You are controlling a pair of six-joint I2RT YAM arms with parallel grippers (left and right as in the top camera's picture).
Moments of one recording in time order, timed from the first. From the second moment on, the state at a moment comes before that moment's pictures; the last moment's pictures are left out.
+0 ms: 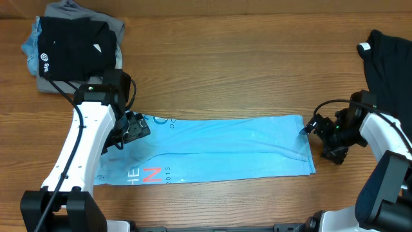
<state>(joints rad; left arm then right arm) -0.04 1.56 1.22 -1.27 -0.14 -0.55 -0.34 1.67 0.94 -0.87 -0.33 0.38</state>
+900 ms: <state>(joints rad) -0.04 1.56 1.22 -1.26 -0.13 -0.55 -0.22 1.64 0.80 -0.76 -0.42 0.41</state>
